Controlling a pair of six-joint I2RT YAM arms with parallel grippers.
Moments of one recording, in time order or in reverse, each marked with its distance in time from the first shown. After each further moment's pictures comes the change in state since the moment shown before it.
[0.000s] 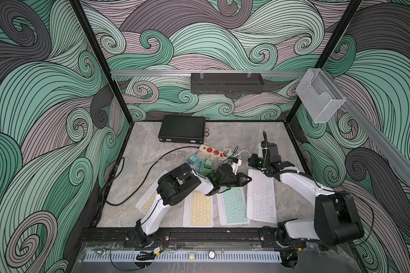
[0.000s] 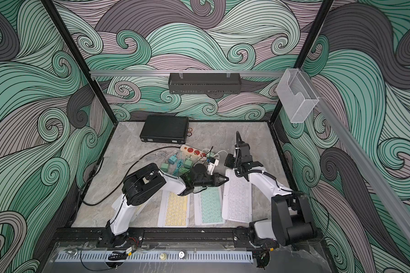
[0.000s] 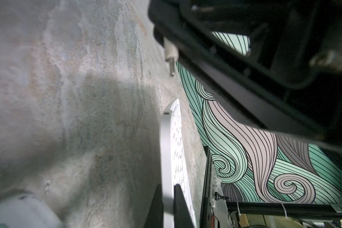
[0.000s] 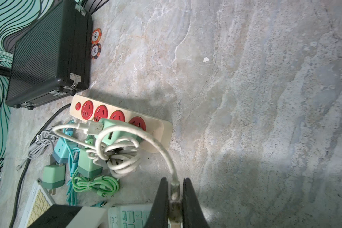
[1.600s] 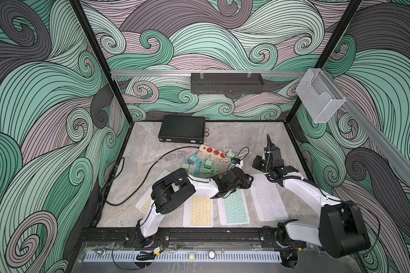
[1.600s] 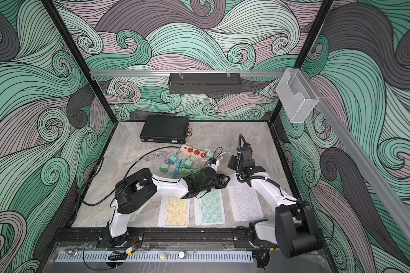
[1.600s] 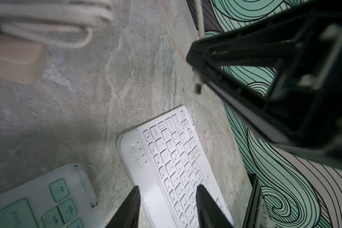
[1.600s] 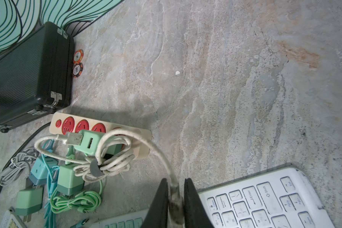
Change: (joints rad) left arm -0.113 -0.152 0.080 -0.414 -0.405 0.103; right arm 0.000 -0.101 -0.067 0.002 0.129 0.034
